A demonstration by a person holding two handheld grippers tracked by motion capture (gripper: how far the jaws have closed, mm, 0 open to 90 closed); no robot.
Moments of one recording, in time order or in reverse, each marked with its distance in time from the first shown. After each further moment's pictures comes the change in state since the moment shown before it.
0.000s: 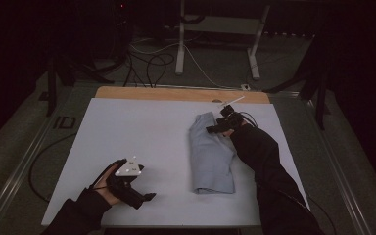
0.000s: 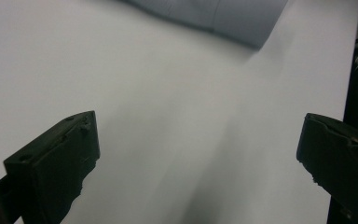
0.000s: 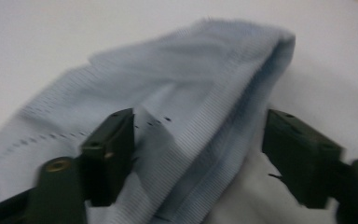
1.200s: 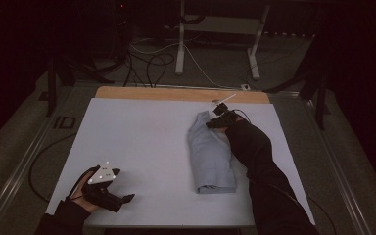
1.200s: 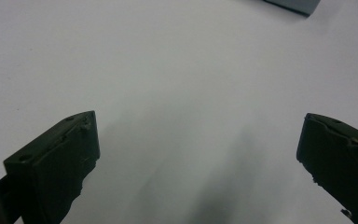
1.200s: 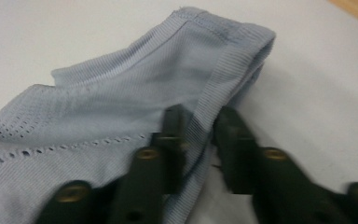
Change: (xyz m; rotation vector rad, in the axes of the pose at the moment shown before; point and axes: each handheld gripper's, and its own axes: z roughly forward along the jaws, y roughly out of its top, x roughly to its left) left arm 0.015 -0.046 -0.026 -0.048 0.095 -0.087; right arm 0.005 0.018 0.014 0.049 -0.082 -0.063
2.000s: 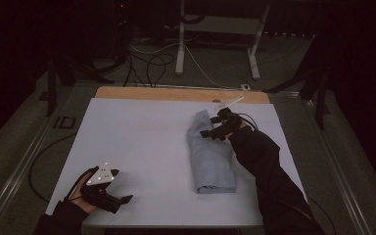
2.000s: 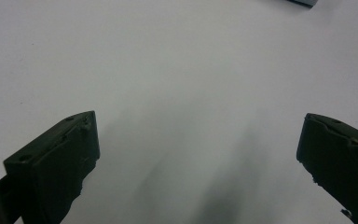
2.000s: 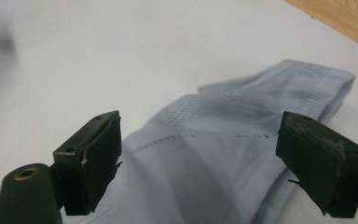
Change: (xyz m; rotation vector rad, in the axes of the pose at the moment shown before) left arm 0.002 -0.004 0.000 0.015 0.006 0.015; right arm 0.045 -0.005 -0.055 -0.151 0.182 -0.091
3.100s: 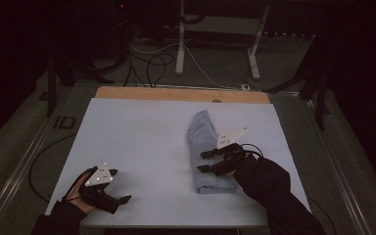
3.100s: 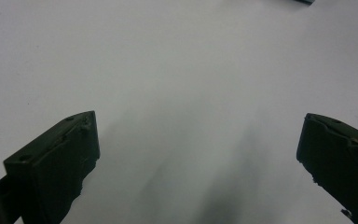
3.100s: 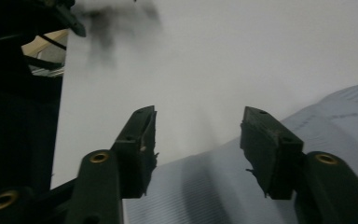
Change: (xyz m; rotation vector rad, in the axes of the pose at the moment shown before) left arm 0.001 0.000 -0.004 0.004 0.005 0.022; right arm 0.103 -0.043 -0.034 -0.045 0.230 -0.192
